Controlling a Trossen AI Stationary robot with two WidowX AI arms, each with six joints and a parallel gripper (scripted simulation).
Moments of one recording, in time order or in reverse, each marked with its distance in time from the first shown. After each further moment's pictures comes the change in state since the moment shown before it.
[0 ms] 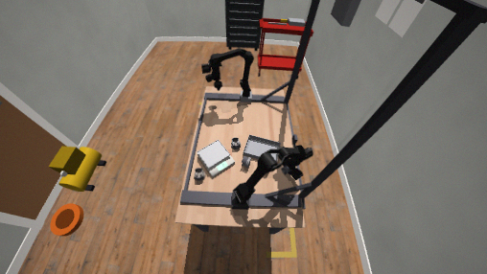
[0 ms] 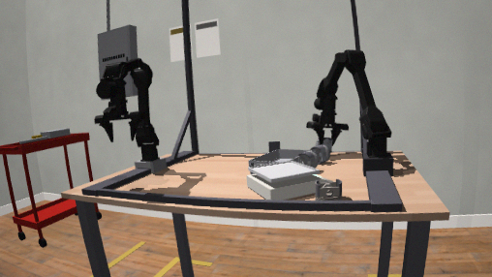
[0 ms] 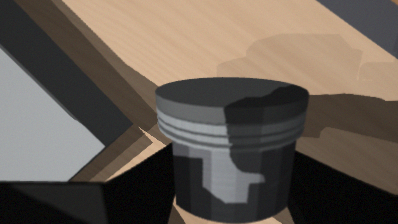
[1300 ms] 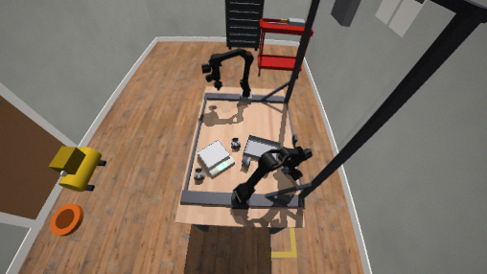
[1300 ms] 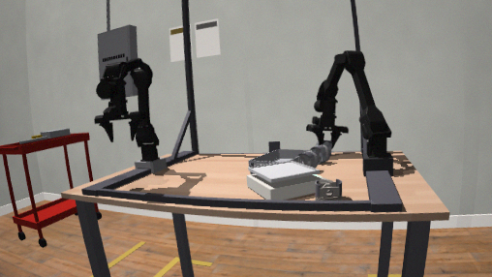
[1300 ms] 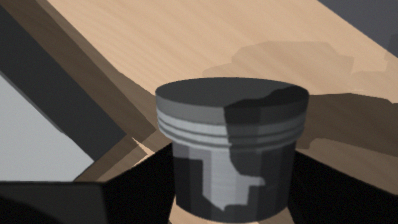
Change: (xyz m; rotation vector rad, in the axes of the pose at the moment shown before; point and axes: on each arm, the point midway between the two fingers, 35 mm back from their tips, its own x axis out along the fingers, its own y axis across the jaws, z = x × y) left arm 0.013 -0.001 0.003 -0.002 -0.014 -0.001; right arm 0.000 0.000 0.000 0.000 0.000 0.000
